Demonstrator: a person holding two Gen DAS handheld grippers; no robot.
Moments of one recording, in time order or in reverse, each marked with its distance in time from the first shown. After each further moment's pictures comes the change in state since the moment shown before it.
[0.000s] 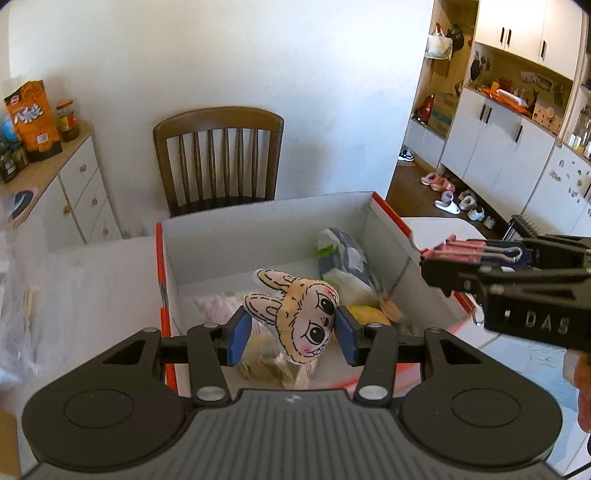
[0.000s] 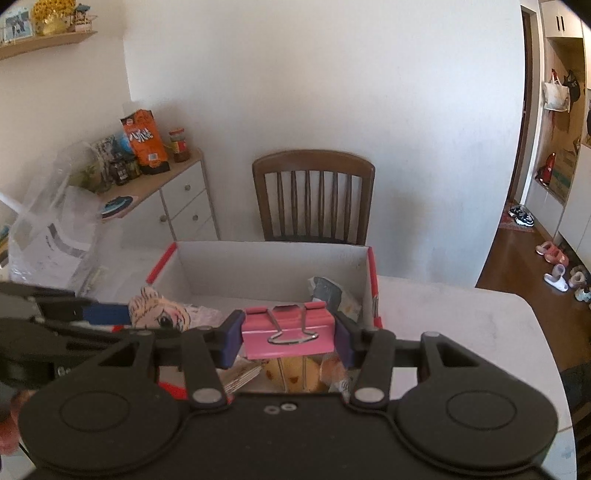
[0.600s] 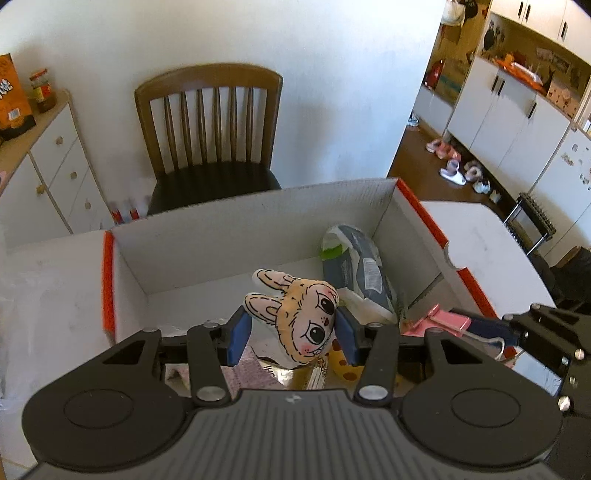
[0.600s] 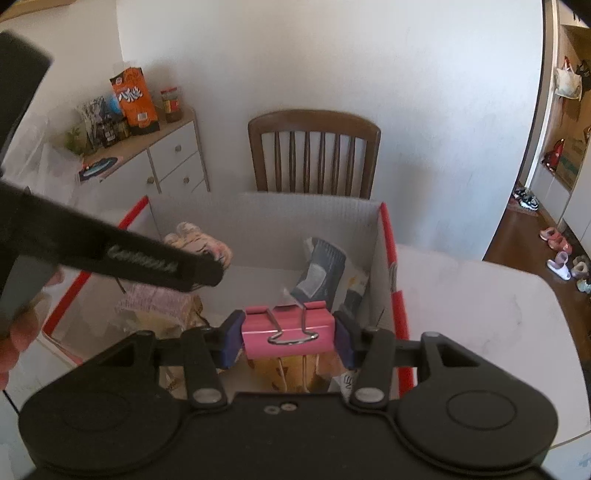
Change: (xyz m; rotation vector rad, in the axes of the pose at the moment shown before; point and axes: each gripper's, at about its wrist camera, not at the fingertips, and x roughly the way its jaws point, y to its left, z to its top) left arm 0.089 0.001 0.036 -0.021 0.162 -0.014; right arm 0.062 -0.003 -0.021 -0.018 0.113 0.006
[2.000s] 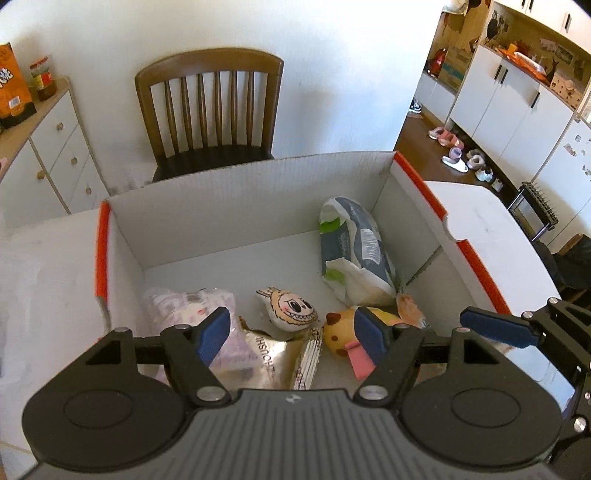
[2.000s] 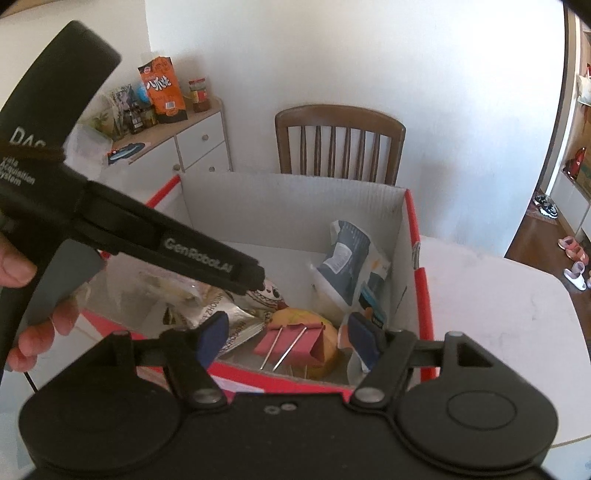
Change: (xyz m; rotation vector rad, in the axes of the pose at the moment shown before) left arm -0.005 -0.003 -0.015 -0.005 0.030 0.004; right arm -0.026 0.002 -0.011 -0.052 -0.005 0.066
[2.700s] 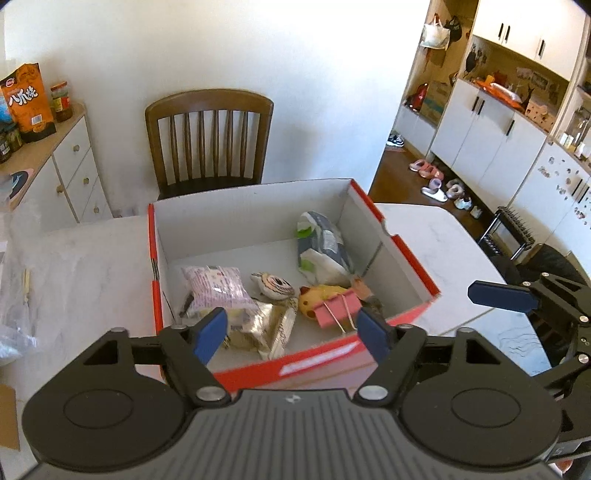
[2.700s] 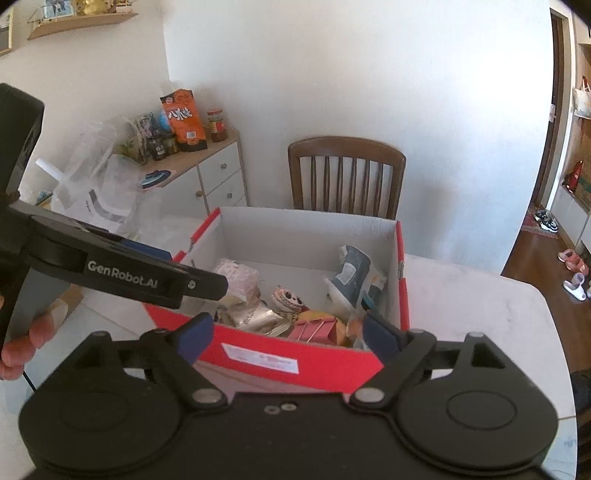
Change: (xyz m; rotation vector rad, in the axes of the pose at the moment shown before) left arm -0.109 -0.007 -0.050 -0.006 -0.123 -0.044; right arm -0.086 0.018 -0.007 0.003 -0.081 0.031
